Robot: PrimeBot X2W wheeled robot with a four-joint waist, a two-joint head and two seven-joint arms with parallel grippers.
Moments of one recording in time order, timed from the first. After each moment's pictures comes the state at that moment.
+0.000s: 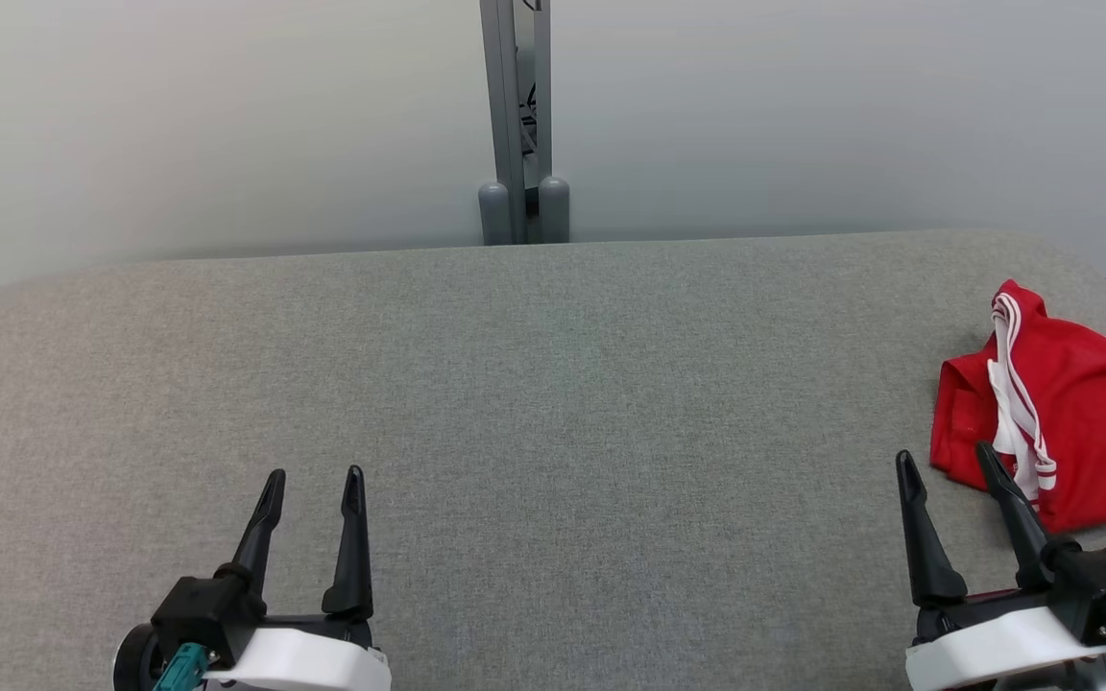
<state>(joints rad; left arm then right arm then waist) 0.01 0.05 -0.16 0.14 -0.28 0.08 -0.26 -0.01 -0.05 0.01 0.14 0.11 0.13 -0.26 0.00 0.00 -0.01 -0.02</state>
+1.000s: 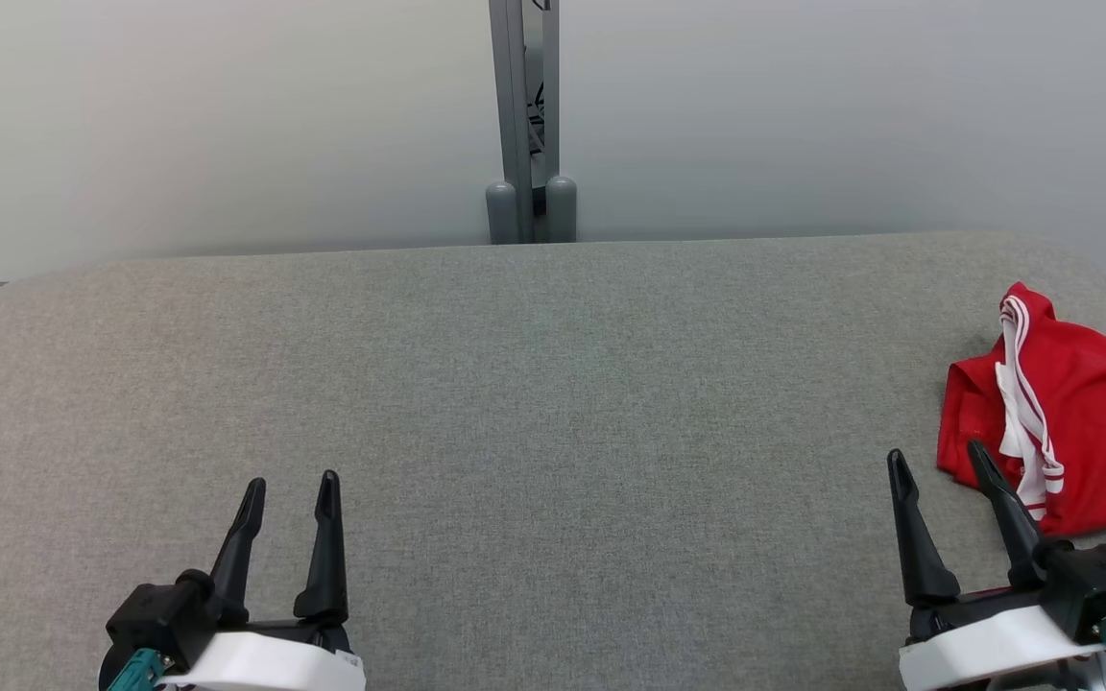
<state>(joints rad) 0.02 0.05 -0.10 0.17 -0.37 -0.01 -0.26 -0.01 -0.05 0.03 0.14 0.12 0.13 -0.26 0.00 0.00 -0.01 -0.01</state>
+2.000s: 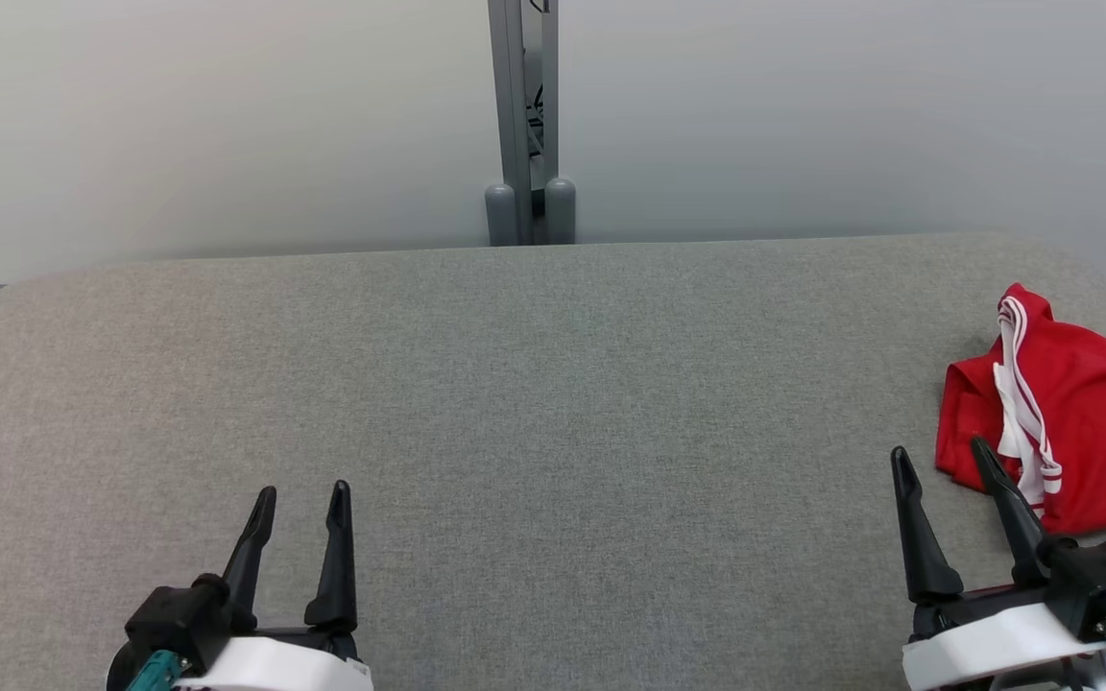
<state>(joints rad) 0.02 0.05 -0.11 0.20 -0.37 -0.02 -0.26 -0.01 -0.05 0.02 0.14 0.11 0.13 -0.26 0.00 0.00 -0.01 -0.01</state>
